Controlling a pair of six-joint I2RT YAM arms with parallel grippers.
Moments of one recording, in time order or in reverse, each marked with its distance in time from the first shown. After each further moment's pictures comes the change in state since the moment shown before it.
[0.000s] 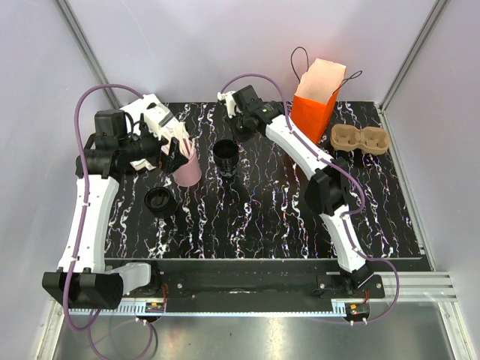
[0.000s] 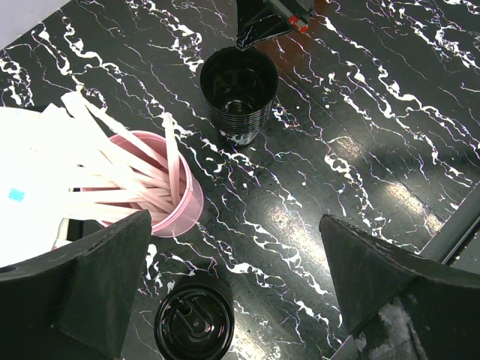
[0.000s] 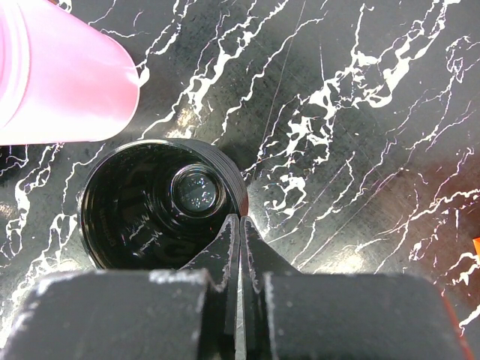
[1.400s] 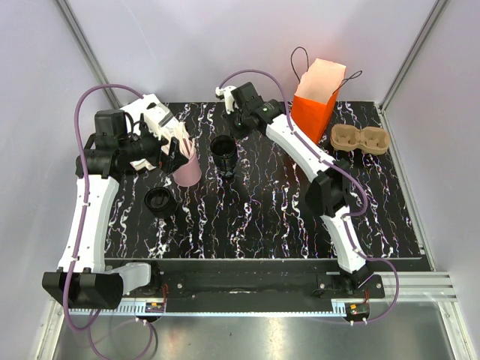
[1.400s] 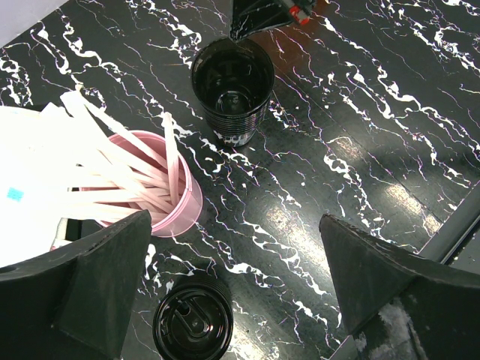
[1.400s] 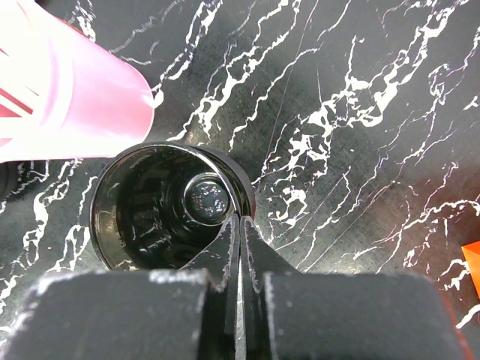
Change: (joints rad) left arm 0.000 0.000 0.000 0.000 0.000 -0.005; right arm 0.016 -0.019 0.020 0.021 0.018 0.012
